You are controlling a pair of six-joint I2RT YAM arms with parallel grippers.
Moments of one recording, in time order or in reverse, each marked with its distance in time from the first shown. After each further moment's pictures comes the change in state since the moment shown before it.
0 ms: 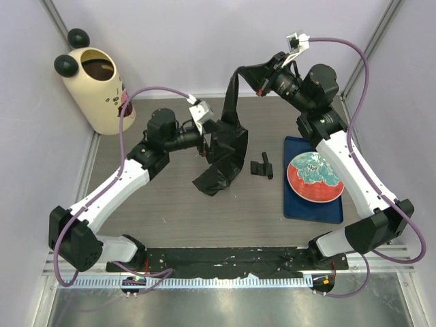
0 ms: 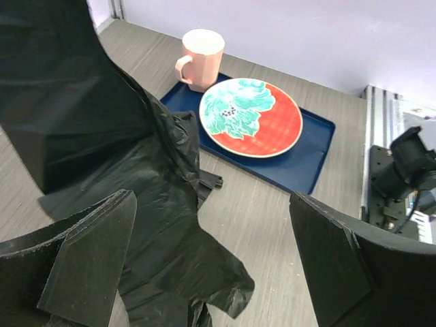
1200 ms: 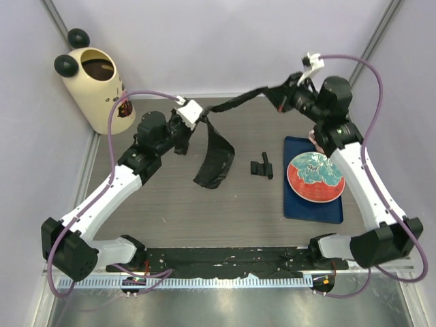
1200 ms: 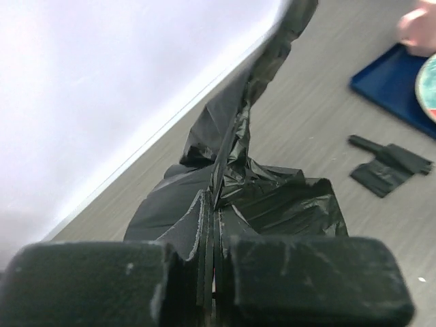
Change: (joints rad) left arm -0.002 -0.084 -0.092 0.036 -0.536 0.349; right arm -0.152 -0.090 -0.129 -0.179 -0.011 -0.110
